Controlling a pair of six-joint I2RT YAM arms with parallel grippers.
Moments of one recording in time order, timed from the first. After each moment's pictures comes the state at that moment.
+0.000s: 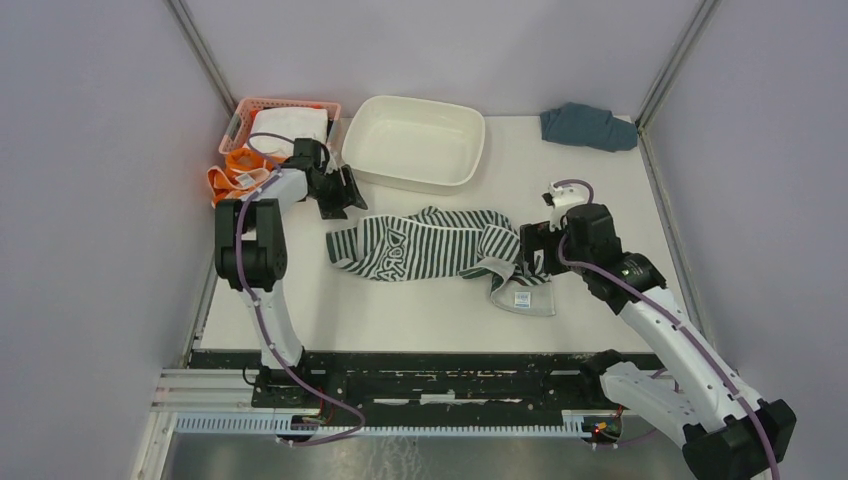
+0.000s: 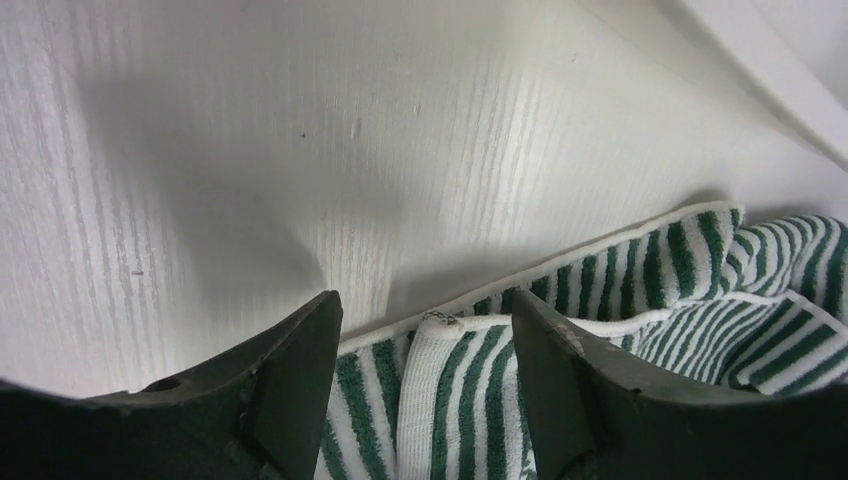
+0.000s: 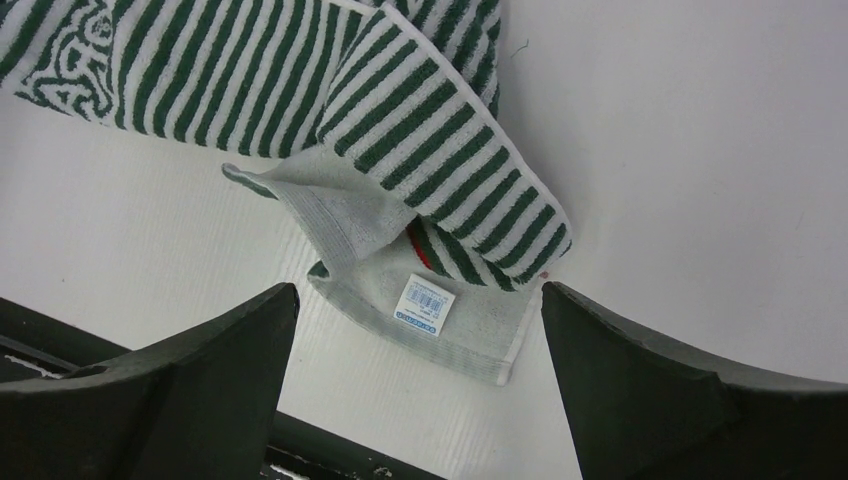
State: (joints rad) left arm -0.03 2.00 1.41 -0.50 0.34 -0.35; right arm 0.41 0.90 0.83 -0.63 0.00 0.16
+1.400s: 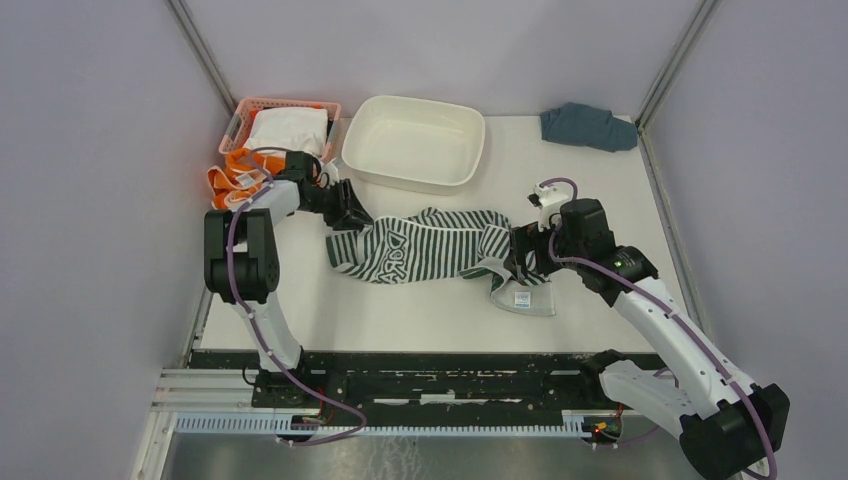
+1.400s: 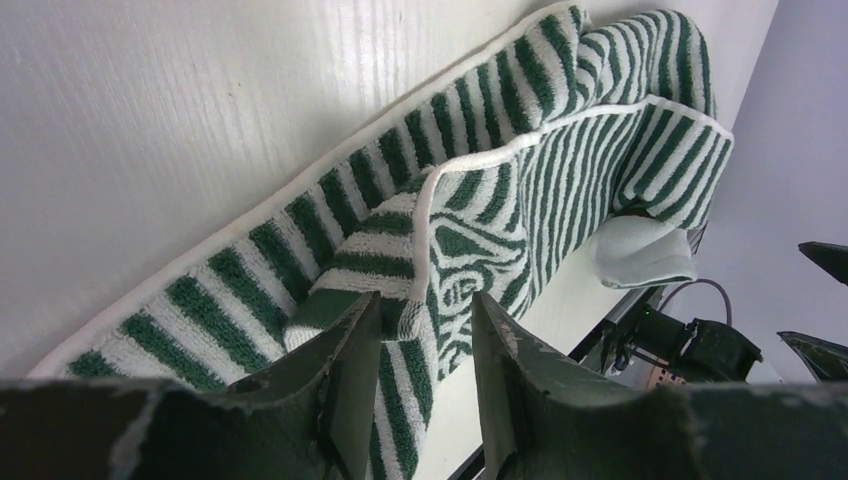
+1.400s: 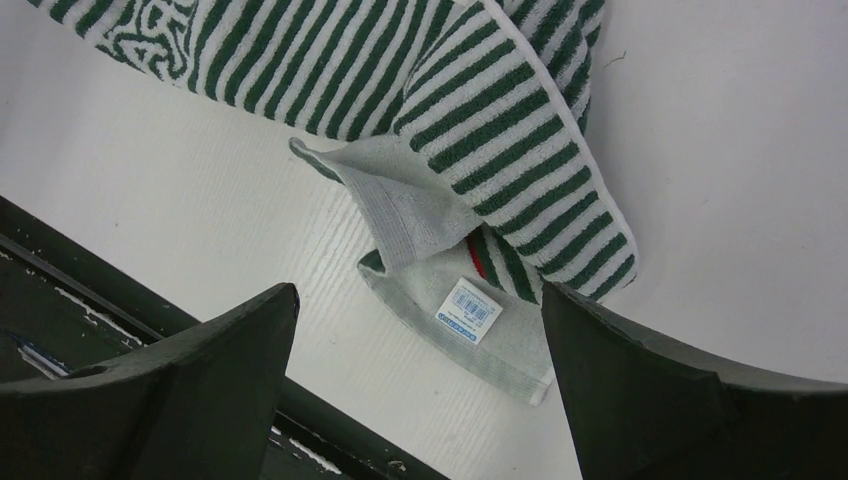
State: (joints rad) left arm 0.01 1.89 1.27 -0.52 0.75 -0.21; right arm 0.41 0.96 0.84 -0.60 -0.17 0.10
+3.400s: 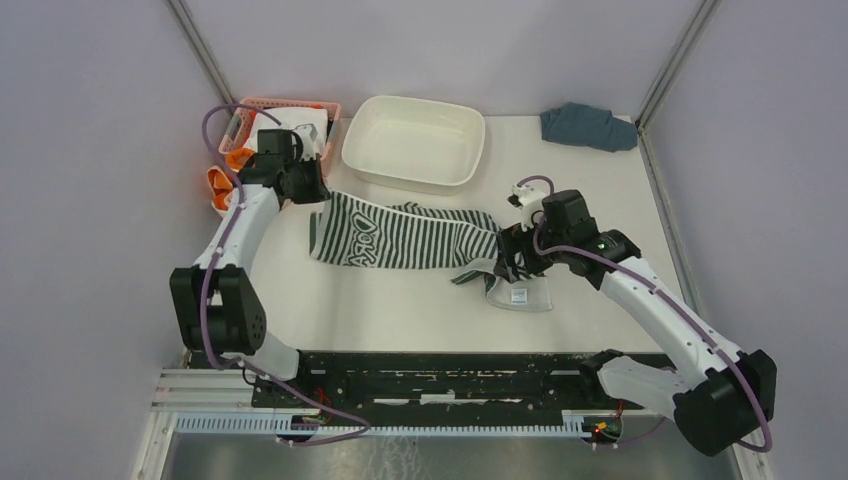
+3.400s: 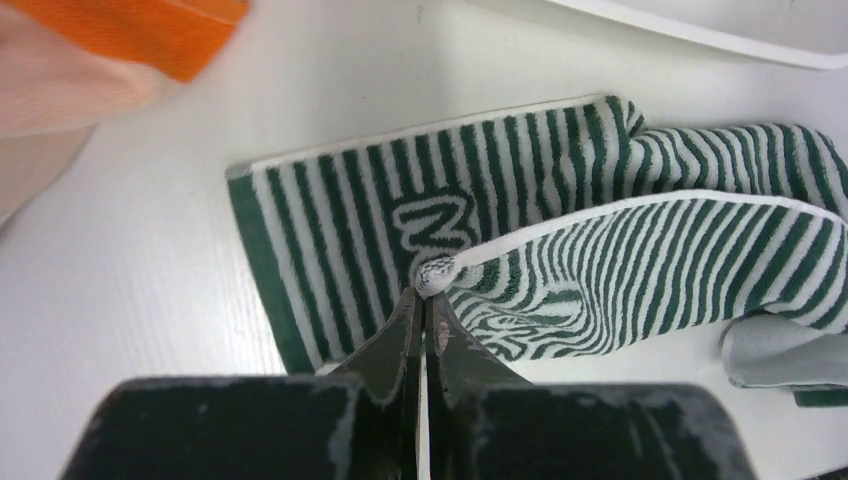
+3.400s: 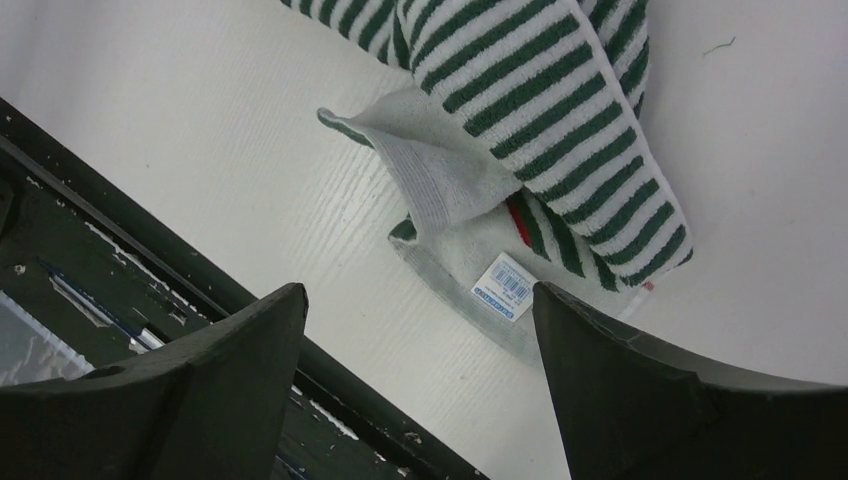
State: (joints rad) left arm 0.00 1.60 1.32 -0.60 0.27 -0.06; right arm 0.45 1.07 0.91 -0.66 -0.27 0.05
